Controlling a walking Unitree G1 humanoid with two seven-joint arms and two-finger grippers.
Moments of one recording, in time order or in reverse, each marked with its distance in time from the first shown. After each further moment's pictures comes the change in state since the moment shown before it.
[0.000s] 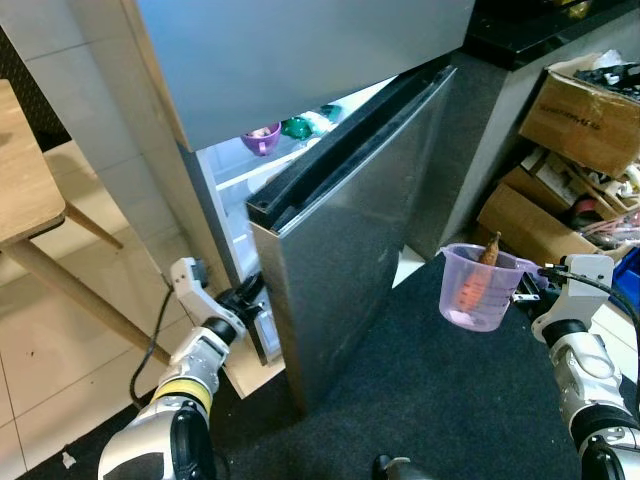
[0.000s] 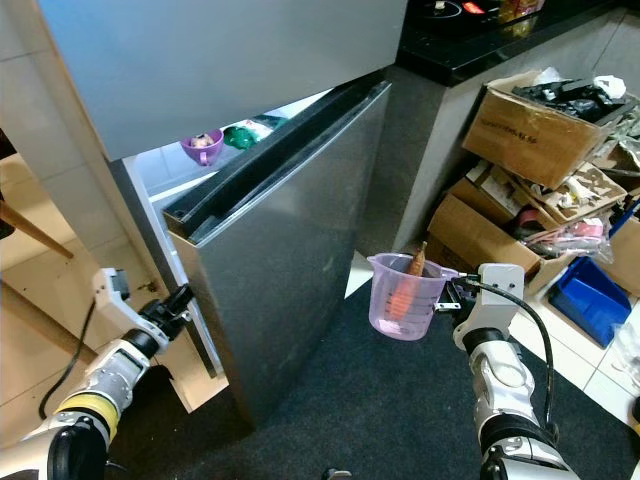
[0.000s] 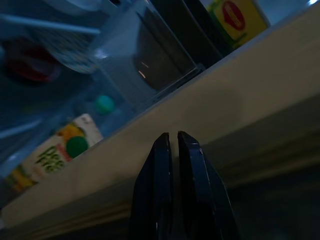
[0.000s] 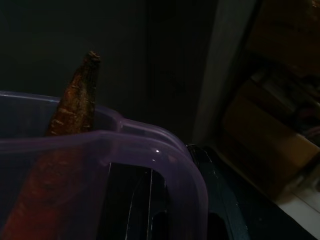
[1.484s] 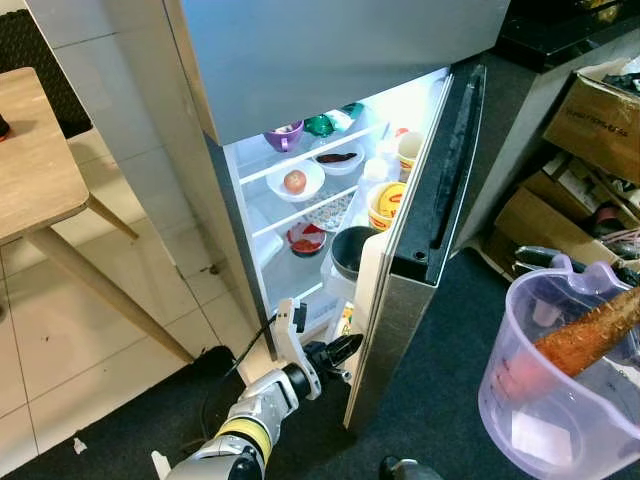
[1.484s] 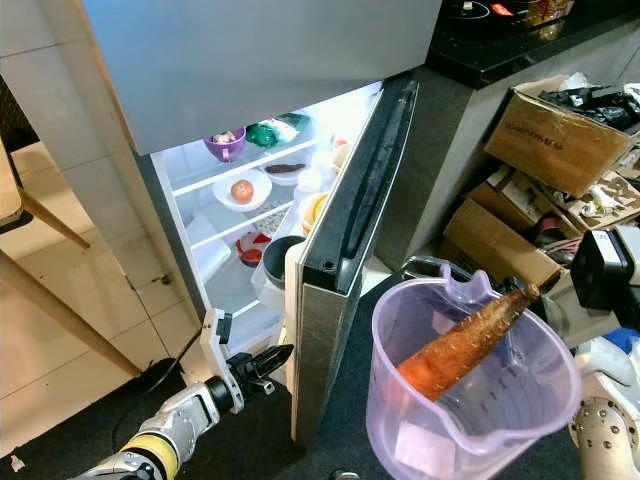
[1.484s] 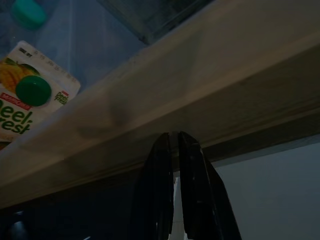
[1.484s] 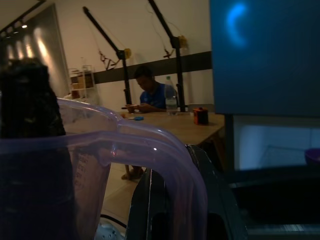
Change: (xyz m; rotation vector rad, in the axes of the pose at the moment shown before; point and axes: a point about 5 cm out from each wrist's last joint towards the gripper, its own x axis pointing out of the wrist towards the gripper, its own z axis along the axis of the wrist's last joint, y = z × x) left arm 0.004 -0.054 -0.109 -0.042 0.354 -0.248; right arm -0.087 0.043 0.149 0.277 -0.403 1.273
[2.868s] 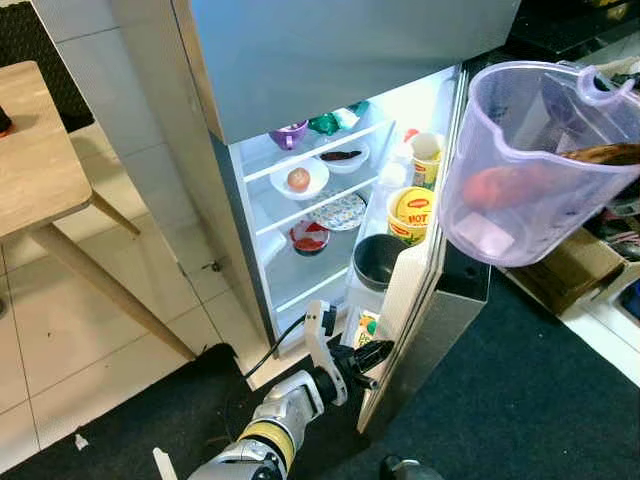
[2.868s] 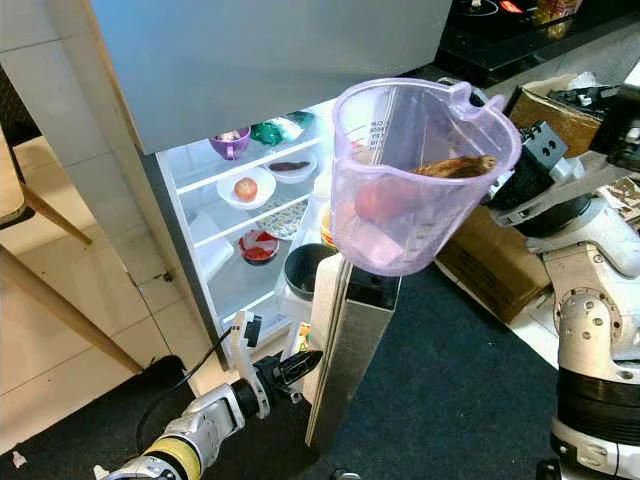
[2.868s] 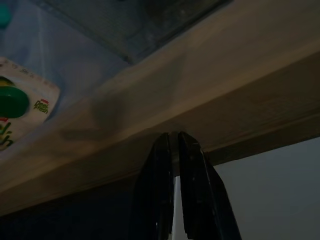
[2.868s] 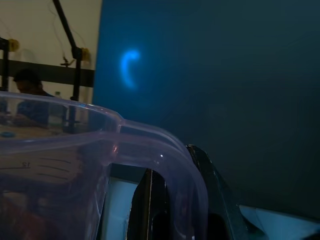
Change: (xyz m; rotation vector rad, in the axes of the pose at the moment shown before) left arm 0.017 -0.016 -0.011 0.011 0.026 -0.049; right arm 0.056 -0.056 0.071 -0.410 -0.091 -0.391
